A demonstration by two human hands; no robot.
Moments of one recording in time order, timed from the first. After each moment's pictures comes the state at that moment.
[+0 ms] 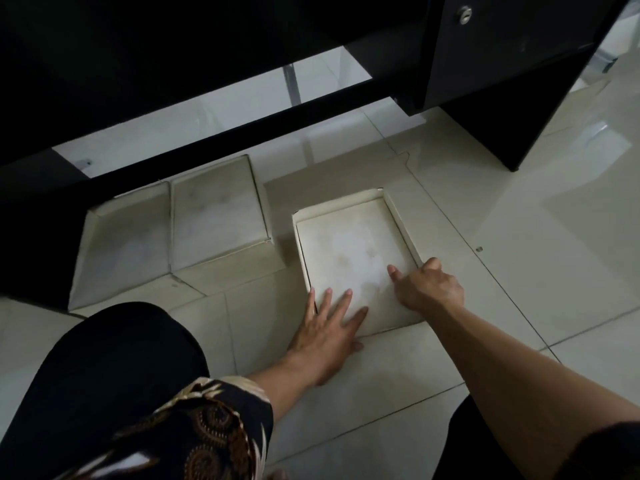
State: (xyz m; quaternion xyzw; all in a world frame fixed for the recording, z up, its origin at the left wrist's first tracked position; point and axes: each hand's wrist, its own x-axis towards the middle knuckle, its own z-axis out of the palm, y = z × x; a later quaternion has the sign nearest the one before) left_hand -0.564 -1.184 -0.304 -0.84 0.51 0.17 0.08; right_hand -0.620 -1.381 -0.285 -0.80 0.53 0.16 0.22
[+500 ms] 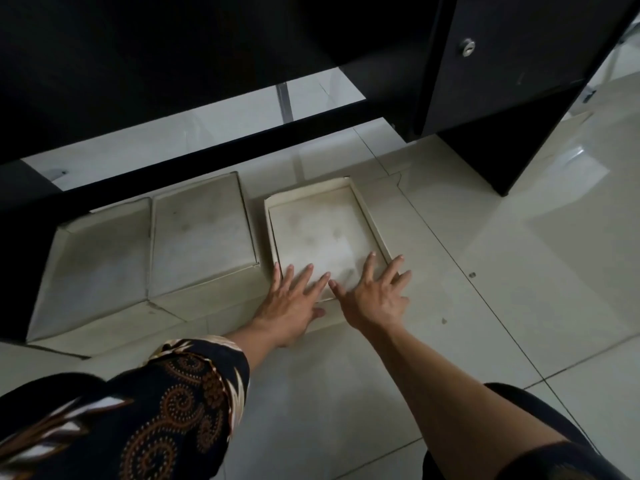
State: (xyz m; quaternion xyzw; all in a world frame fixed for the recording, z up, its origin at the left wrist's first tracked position) left_hand -0.449 -1.210 -0.311 -0.86 0.48 0.14 0.09; right_hand -0.547 -1.340 -0.299 -0.87 0.45 0.09 0.19
